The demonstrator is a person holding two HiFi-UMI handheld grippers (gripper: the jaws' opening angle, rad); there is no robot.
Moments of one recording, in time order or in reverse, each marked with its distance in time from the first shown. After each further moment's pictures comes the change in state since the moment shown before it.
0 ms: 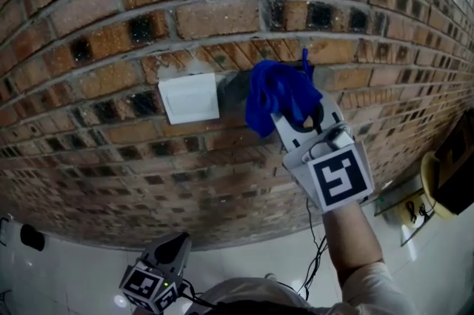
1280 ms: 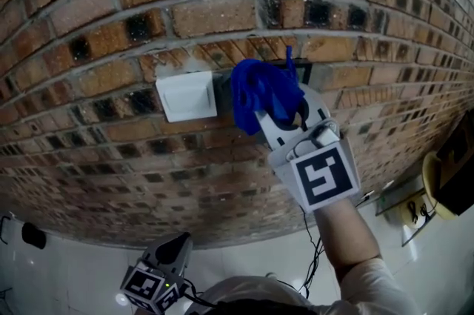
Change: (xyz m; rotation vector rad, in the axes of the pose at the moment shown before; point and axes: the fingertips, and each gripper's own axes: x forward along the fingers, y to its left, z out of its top) left arm 0.000 -0.008 -0.001 0.012 -0.001 0.012; right arm 0.011 0.015 0.002 -0.013 -0.013 0.043
